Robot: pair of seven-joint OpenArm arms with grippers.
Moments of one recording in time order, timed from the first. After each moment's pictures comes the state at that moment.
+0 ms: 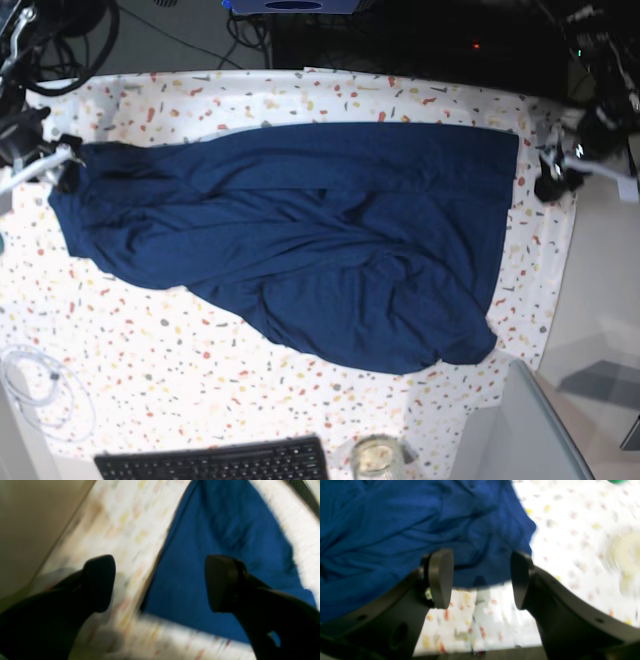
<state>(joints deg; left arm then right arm) 14.7 -10.7 -48.1 86.0 -40.8 -27.5 53.8 -17.3 -0.8 40.2 104.4 21.5 24.3 -56.2</state>
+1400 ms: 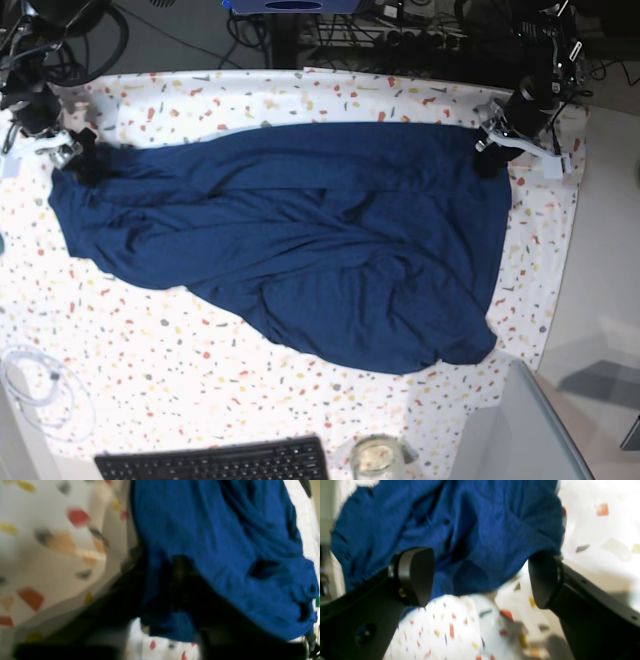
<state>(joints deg) 13.5 -9.7 -32.3 62.6 -35.3 -34.8 27.9 -7.4 1.9 53.9 64.4 32.8 41.1 -45.1</state>
